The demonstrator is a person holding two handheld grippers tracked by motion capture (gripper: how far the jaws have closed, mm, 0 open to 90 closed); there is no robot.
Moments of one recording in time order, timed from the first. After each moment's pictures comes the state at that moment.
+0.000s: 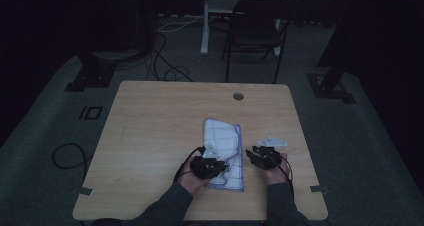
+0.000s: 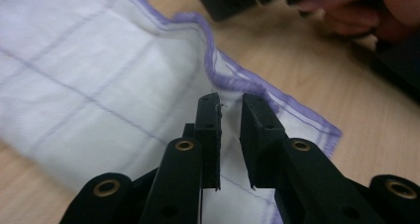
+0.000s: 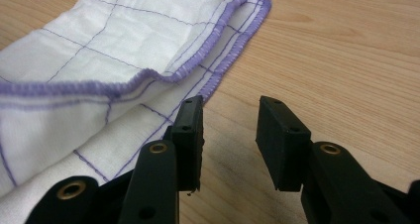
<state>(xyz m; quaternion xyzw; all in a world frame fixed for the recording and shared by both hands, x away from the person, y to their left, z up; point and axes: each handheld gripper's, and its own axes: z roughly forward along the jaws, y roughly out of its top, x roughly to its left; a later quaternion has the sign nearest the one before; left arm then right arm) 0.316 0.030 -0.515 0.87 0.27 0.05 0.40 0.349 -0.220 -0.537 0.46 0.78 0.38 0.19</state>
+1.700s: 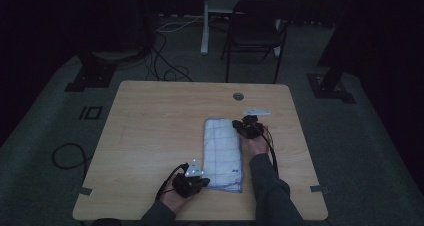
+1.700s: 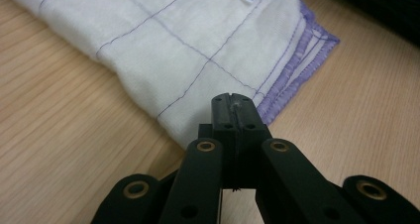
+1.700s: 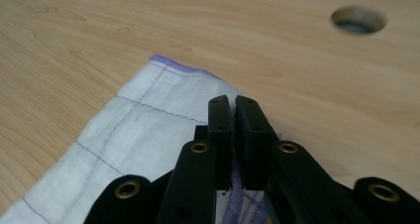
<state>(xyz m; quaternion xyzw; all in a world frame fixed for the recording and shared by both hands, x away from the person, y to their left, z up) 0.274 0.086 -0.534 0.87 0.30 0.05 0.38 0.439 -0.172 -0.502 0.46 0.76 0.42 0.18</state>
